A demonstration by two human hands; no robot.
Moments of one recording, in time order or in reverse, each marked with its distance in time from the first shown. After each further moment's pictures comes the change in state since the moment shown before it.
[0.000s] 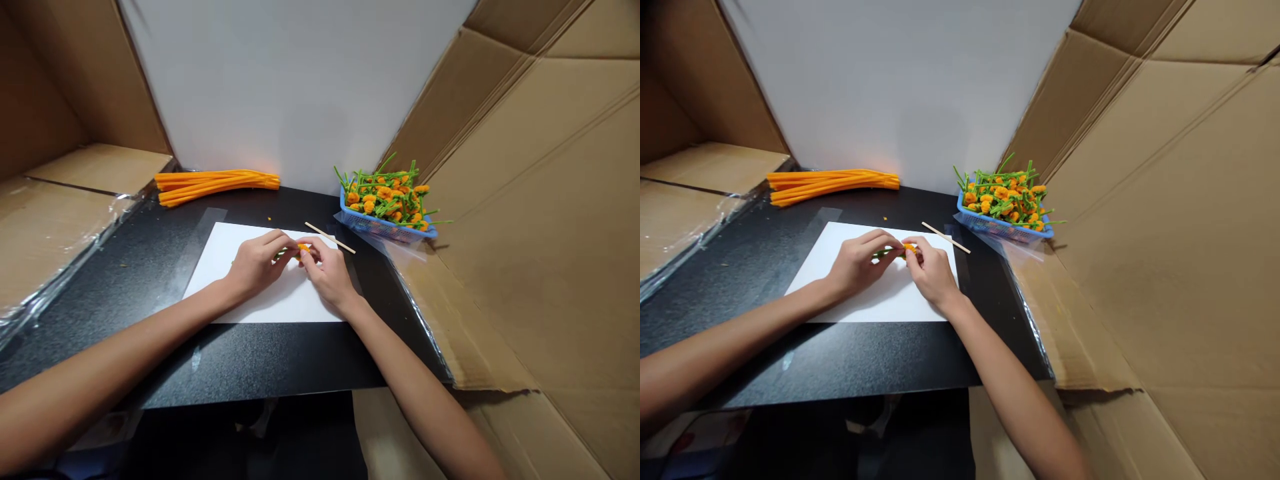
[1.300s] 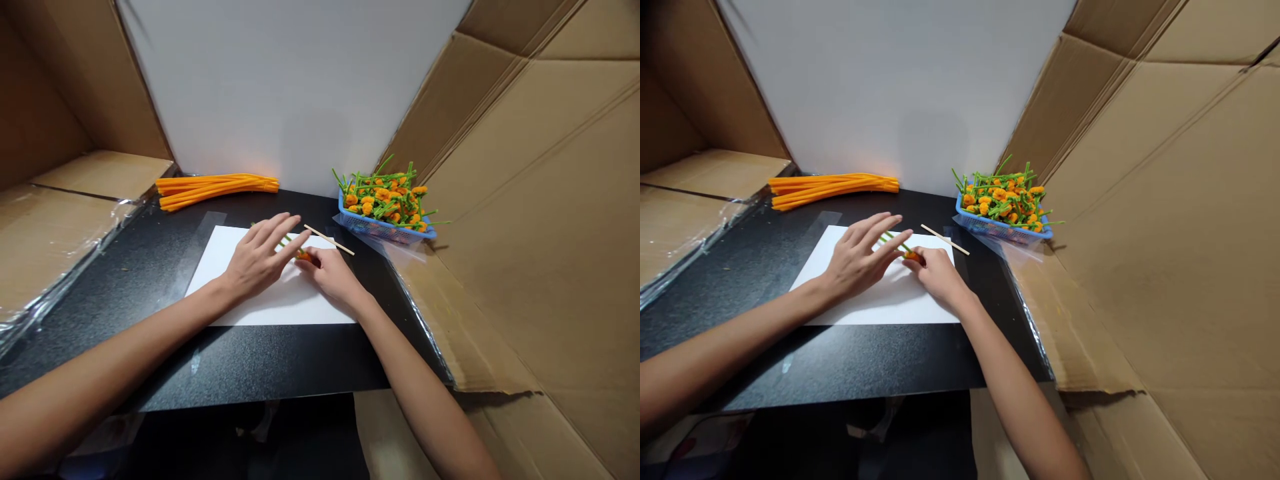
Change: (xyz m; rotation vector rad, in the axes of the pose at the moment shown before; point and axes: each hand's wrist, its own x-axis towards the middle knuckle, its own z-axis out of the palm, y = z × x) left_hand 0.005 -0.002 -0.008 0.413 -0.057 0.214; right_hand 0.008 0.009 -0.013 -0.095 -0.214 0.057
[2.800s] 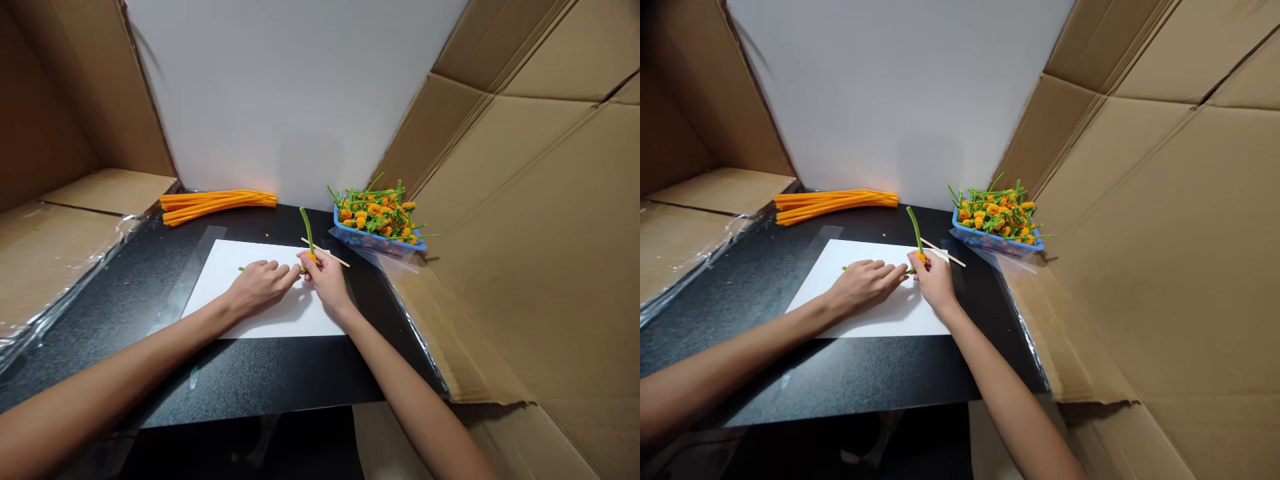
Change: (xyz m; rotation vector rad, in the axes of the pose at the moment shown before) left_hand -0.004 0.010 0.002 0.206 -0.077 0.238; right_hand 0.009 0.009 0.019 0.467 0.351 0.105
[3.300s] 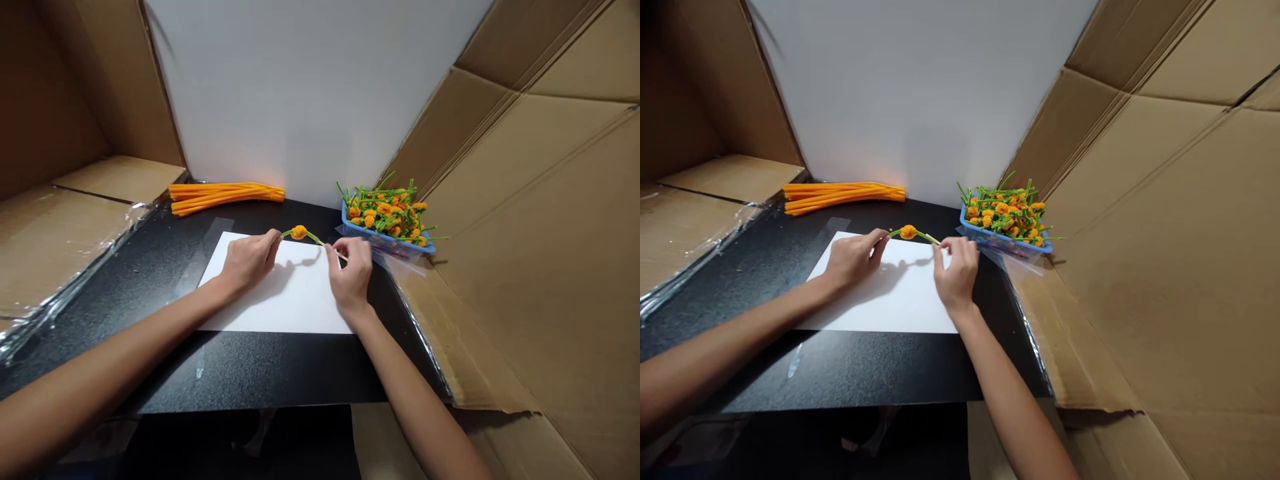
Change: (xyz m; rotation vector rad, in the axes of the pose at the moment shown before) left_hand -0.007 -0.026 0.010 -0.236 -0.126 -0.689; right_hand -0.005 -0.016 -0.016 -0.707 0.385 -0.392
